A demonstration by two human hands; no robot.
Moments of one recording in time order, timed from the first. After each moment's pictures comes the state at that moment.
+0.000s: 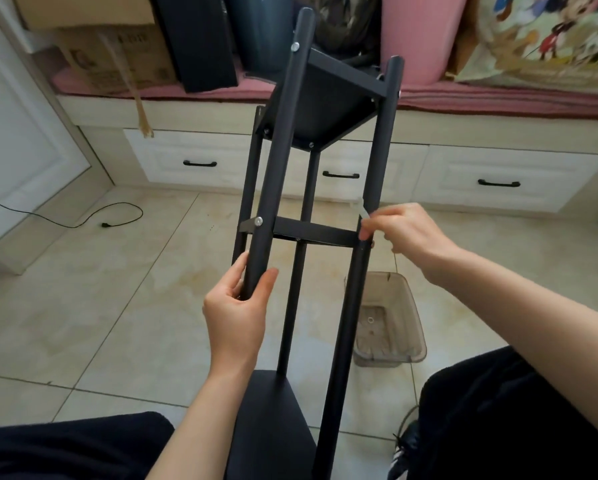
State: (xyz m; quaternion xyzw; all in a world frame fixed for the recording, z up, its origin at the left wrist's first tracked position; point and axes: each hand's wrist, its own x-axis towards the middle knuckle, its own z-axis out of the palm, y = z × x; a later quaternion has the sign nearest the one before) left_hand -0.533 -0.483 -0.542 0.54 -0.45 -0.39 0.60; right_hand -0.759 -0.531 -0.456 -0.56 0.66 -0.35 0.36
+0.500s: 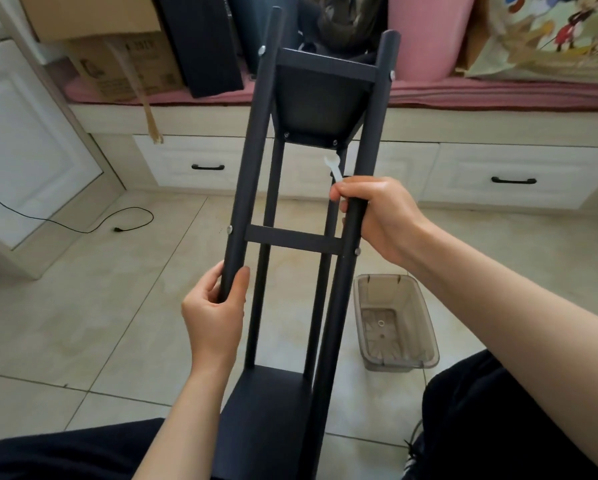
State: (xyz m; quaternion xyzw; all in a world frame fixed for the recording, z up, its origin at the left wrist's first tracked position) left_hand -0.501 -0.501 -0.549 0.55 -0.46 -0.34 0.60; right_hand -0.718 -0.553 -0.435 -0.45 0.50 -0.52 0.53
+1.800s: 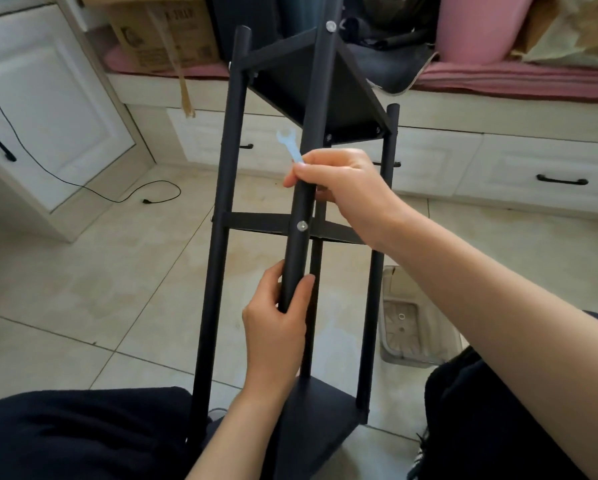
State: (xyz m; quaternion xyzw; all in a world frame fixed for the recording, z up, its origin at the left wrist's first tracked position) left_hand -0.534 -0.456 -0.546 0.56 -0.48 -0.37 0.56; right_hand -0.648 -0.552 -0.423 -0.65 0.44 -0.42 0.45
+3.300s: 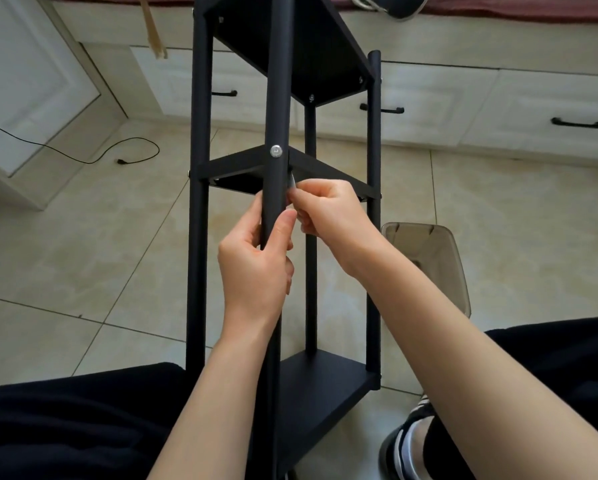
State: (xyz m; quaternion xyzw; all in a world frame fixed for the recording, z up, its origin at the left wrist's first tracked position) left_hand -0.515 -0.490 -0.546 0.54 -0.47 -0.40 0.58; right_hand -0.621 -0.541 -0.520 -0.53 0.54 -0.41 0.51
